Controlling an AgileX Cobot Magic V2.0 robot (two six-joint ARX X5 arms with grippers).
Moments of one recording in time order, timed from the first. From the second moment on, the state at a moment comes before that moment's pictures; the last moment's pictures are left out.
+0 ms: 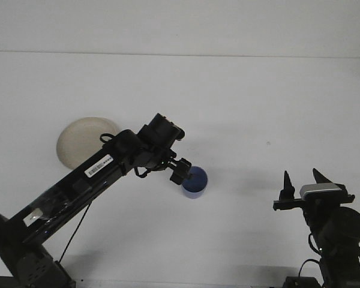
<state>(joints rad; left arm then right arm) -0.74 1.71 1.71 -0.95 0.03 -0.15 -0.01 0.49 0.60 -0.35 -0.11 -0.05</state>
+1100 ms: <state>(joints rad) -0.78 1.99 1.74 -0.94 0.03 -0.12 -0.01 0.49 0.60 -0.35 -0.11 -0.05</state>
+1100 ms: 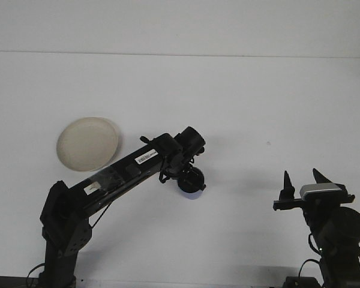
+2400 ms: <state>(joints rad) -0.17 1.99 2.12 -1.23 -0.11 -0.05 -0.01 0.49 0.60 -0.35 -0.11 -0.05</state>
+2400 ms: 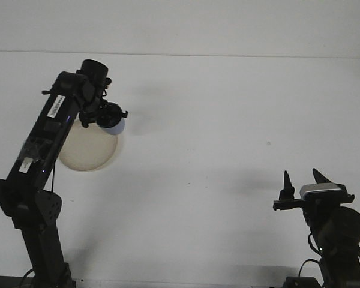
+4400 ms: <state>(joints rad) 0.10 1.47 1.70 -0.95 0.03 -0.05 -0.01 0.49 0.60 -0.35 -0.11 -0.05</state>
